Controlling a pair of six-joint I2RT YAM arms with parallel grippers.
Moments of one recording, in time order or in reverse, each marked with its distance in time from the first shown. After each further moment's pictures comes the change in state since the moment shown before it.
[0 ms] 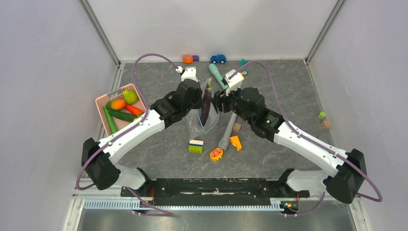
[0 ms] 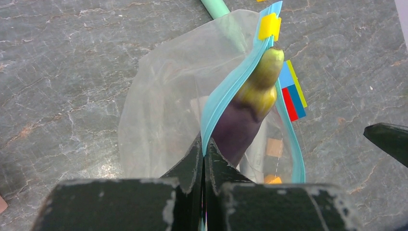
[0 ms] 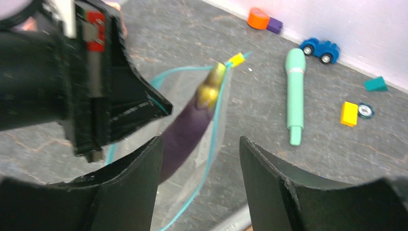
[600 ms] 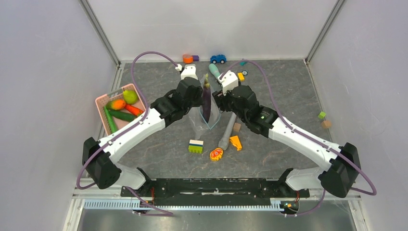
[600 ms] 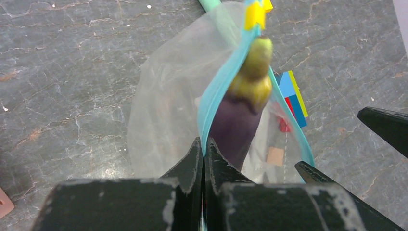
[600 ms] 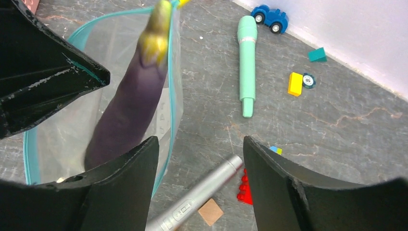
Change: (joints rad) left arm 0.000 0.015 0.038 -0.010 -0.034 0.001; right arm 0.005 0.071 0.068 -0.131 0.175 -0.109
